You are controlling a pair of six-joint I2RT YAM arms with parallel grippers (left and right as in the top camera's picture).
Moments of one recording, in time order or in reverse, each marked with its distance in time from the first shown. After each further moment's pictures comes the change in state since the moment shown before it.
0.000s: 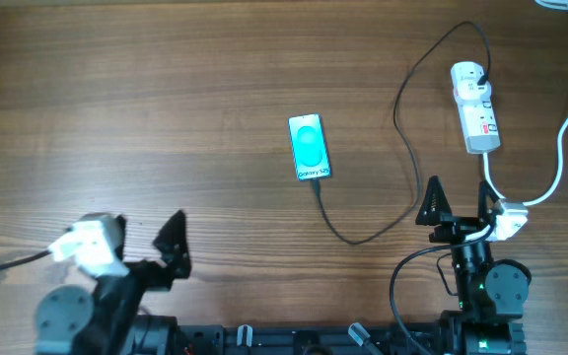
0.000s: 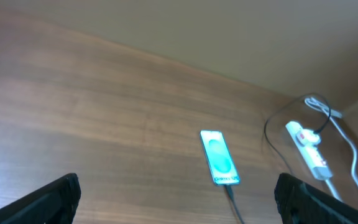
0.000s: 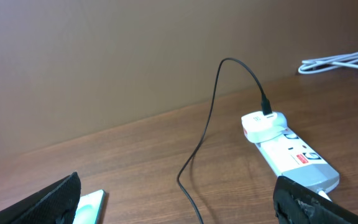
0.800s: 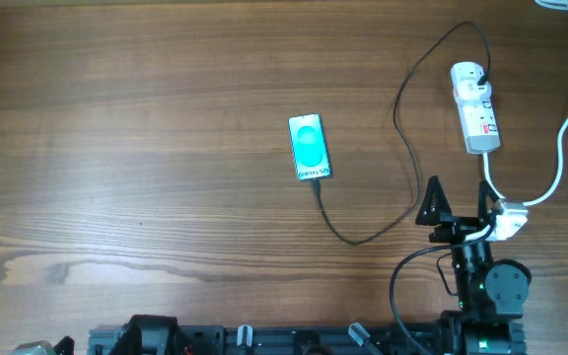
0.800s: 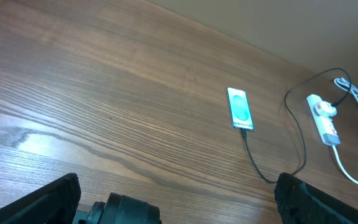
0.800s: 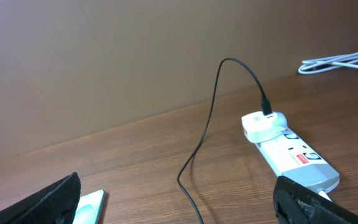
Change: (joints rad) left arm -0.026 0.060 0.726 -0.853 -0.162 -0.074; right arm 0.000 0.000 0.000 0.000 0.000 0.000
